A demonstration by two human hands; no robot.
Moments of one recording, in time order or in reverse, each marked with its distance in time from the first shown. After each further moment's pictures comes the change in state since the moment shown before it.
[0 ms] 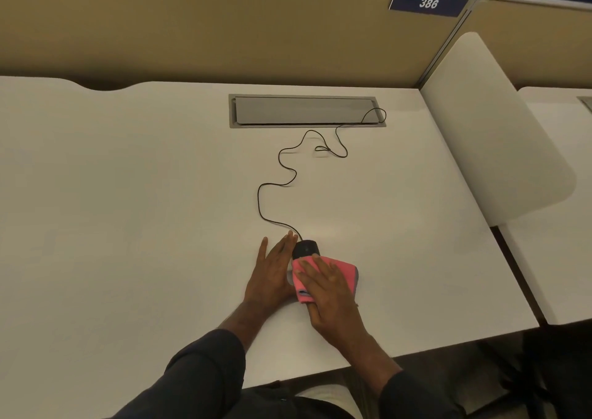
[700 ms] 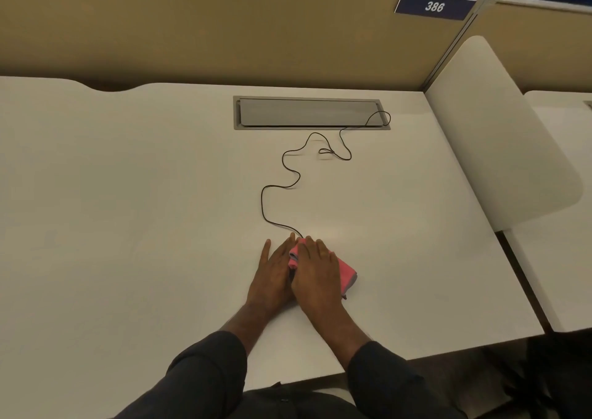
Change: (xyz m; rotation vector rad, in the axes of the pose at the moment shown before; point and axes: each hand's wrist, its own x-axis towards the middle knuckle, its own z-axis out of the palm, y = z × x) left_hand 0.002 -0.002 0.002 0.057 0.058 0.090; right_hand 0.075 -0.028 0.014 -0.257 -0.275 0.403
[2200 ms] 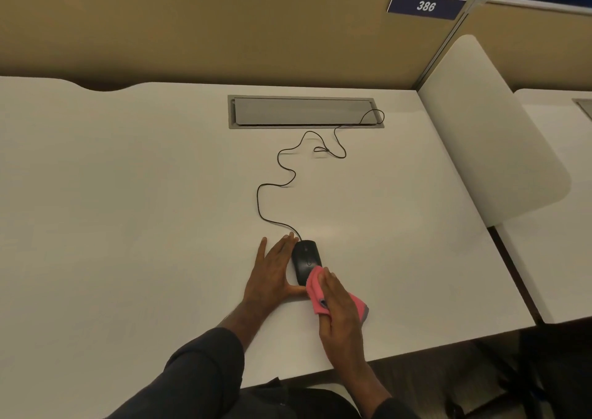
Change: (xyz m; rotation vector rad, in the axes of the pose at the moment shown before) left_hand -0.001 0.001 -0.001 -0.074 -0.020 -0.107; right_hand -0.094 0.059 0.043 0.620 0.357 -0.032
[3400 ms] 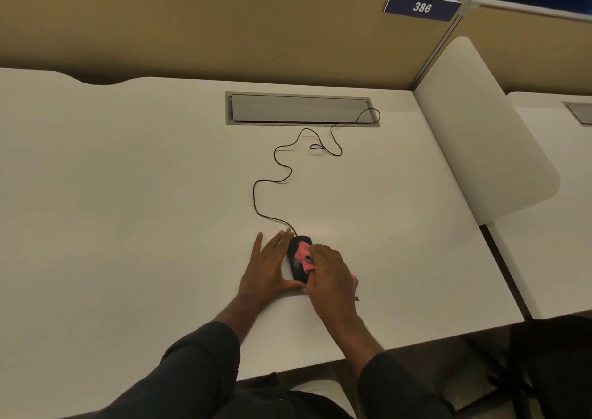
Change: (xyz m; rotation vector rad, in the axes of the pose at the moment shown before) left_hand 0.001 -0.002 0.002 0.020 -0.029 0.003; right_hand 0.066 -0.054 -0.019 -0.251 -0.087 0.030
